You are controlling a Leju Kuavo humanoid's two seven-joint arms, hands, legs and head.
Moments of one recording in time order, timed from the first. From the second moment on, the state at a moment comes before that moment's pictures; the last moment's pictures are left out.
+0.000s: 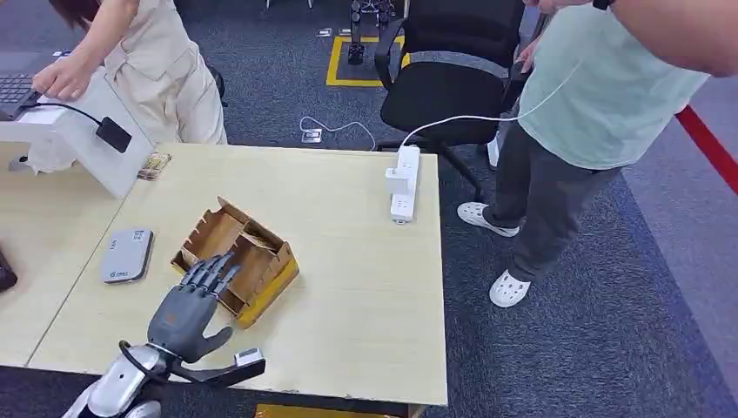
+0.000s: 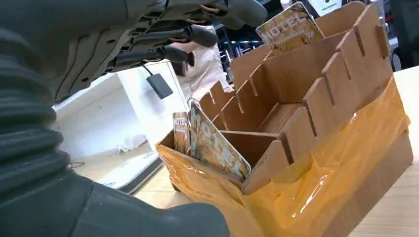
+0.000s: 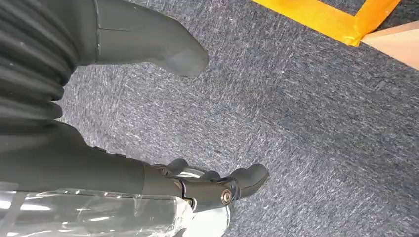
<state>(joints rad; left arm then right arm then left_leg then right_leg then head) 0.09 0.42 -0.35 -1.66 -1.08 0.14 -0.03 -0.02 0.07 -0.16 -0.20 0.88 -0.41 -0.33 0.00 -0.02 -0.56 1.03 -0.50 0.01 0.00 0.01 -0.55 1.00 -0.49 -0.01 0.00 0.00</state>
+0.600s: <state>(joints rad) 0.09 0.40 -0.32 -1.64 -1.12 0.17 -0.01 -0.01 0.07 -0.18 -0.20 0.88 -0.41 -0.33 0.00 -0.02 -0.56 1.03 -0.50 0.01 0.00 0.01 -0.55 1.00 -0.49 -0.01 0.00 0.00</state>
